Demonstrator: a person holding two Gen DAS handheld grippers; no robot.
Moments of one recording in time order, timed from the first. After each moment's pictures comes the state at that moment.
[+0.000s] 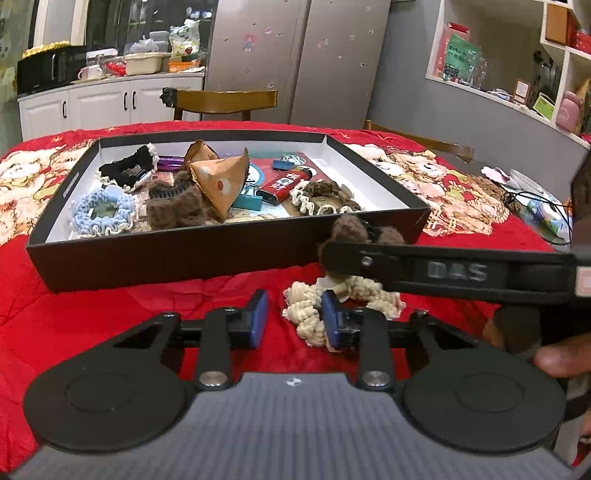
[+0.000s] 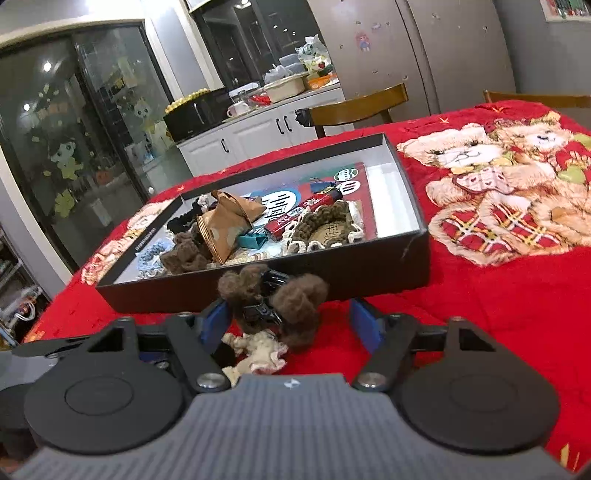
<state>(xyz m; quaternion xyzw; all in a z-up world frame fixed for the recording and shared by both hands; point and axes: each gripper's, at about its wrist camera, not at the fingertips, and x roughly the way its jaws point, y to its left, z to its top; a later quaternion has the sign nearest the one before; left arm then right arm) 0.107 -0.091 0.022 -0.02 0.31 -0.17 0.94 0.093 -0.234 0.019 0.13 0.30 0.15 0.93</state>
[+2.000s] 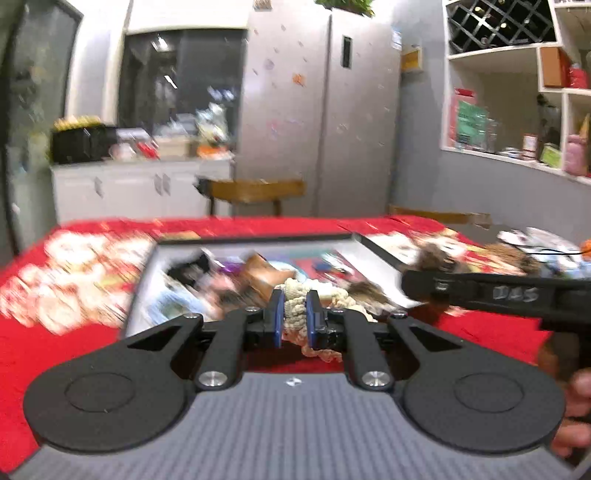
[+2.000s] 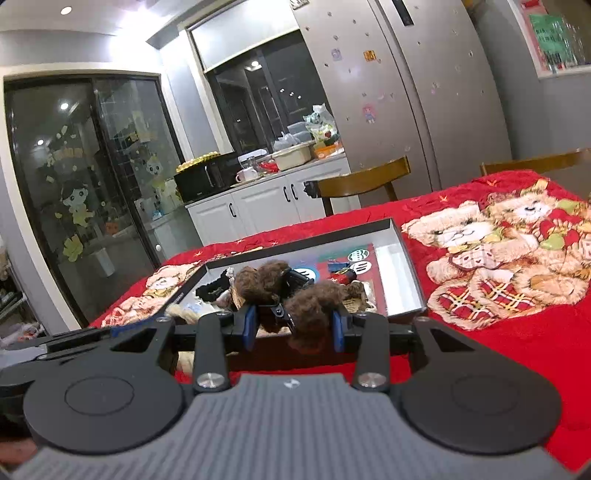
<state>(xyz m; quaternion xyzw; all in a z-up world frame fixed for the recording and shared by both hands) 0.078 -0.058 0.069 0.00 0.16 -0.11 0.98 0.055 -0.231 0.063 0.15 0.19 0.14 0.96</state>
